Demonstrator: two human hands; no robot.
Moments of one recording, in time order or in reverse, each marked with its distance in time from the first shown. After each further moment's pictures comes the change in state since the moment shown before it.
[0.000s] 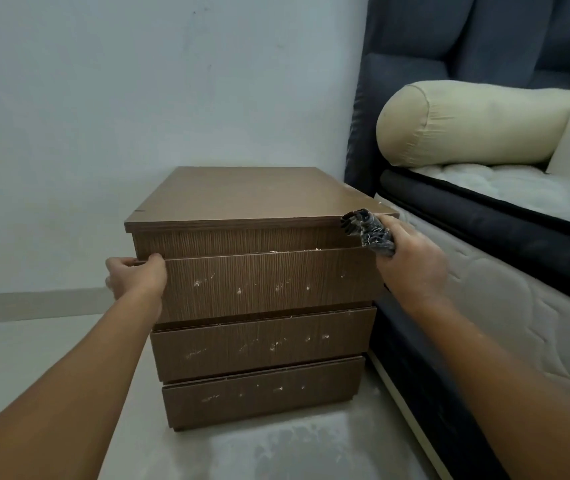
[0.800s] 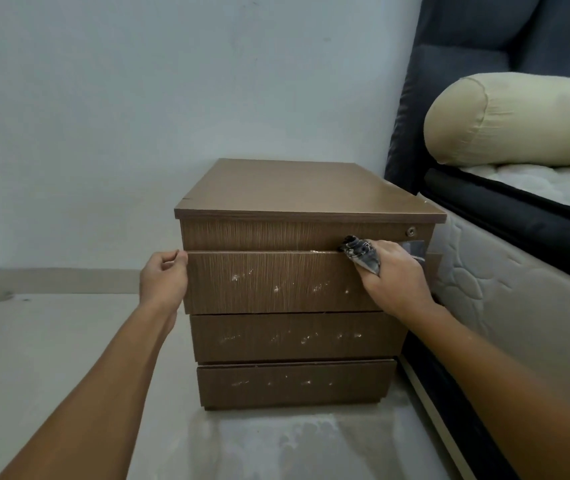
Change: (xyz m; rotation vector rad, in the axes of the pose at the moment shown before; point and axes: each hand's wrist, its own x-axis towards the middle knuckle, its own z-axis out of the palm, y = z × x) left_hand 0.003 -0.023 -0.042 -0.003 -0.186 0.161; right_hand -0.016 -0.044 0.040 0.215 -0.459 0.006
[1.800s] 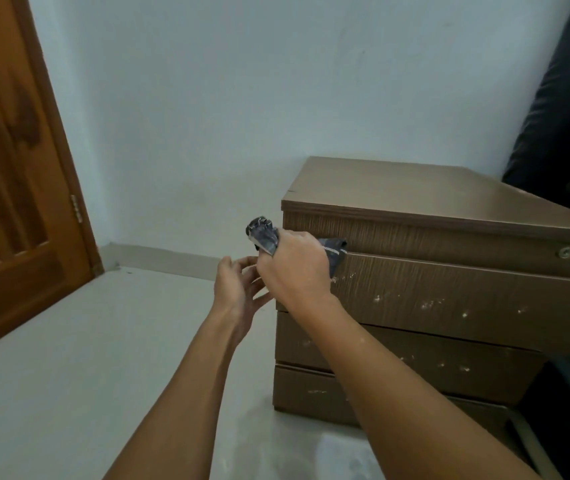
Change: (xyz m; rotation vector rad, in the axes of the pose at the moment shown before) left_hand 0.012 -0.025 -0.043 -0.493 -0.183 -0.223; right_hand 0.027 -0.258 0.110 0.251 -0.052 -0.179
